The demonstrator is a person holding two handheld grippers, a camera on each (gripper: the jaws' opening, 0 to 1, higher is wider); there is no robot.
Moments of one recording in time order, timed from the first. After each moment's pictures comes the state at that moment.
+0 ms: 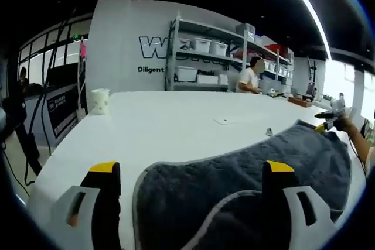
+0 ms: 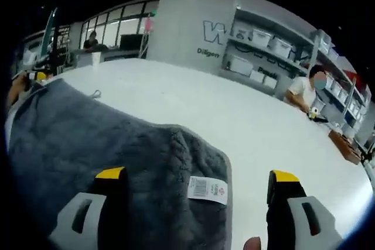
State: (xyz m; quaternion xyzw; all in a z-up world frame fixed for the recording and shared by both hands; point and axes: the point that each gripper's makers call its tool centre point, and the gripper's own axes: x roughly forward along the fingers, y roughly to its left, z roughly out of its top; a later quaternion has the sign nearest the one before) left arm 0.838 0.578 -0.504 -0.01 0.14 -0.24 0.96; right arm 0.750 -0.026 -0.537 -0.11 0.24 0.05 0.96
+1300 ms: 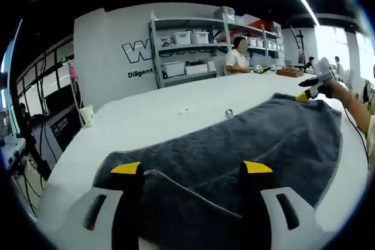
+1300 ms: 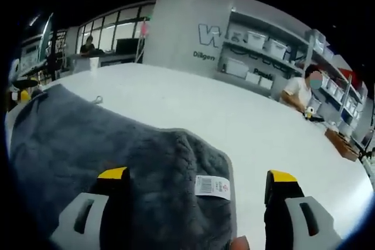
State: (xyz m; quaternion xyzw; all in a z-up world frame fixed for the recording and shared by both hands) left arm 0.736 0.485 -0.510 0.11 0.15 -0.24 0.95; right arm 0.744 -0.022 -0.530 -0.12 0.23 0.03 0.97
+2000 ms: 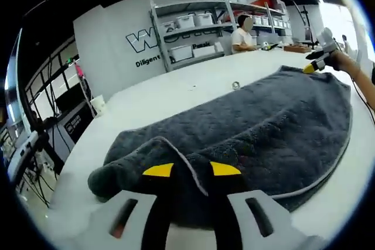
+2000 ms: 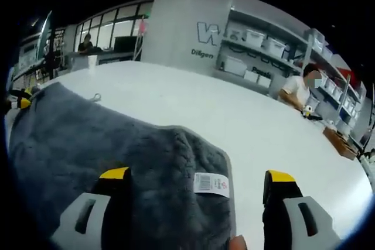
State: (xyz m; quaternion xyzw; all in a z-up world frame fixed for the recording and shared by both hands) left arm 0.715 0.510 -0.534 0.16 0.20 -0.19 0.95; right arm 0.741 -0.024 -0.534 -0.12 0.24 0.02 0.96
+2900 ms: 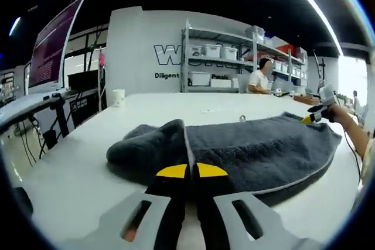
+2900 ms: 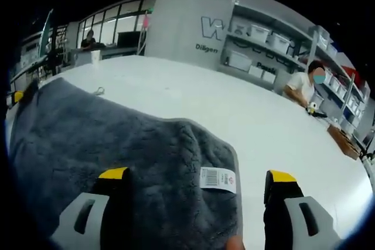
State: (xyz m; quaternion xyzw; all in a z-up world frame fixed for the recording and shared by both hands) left arm 0.667 0.557 -0.512 -0.02 0.12 -0.15 0.98; right arm 0.740 -0.020 -0.545 -0.12 0.26 0.04 0.96
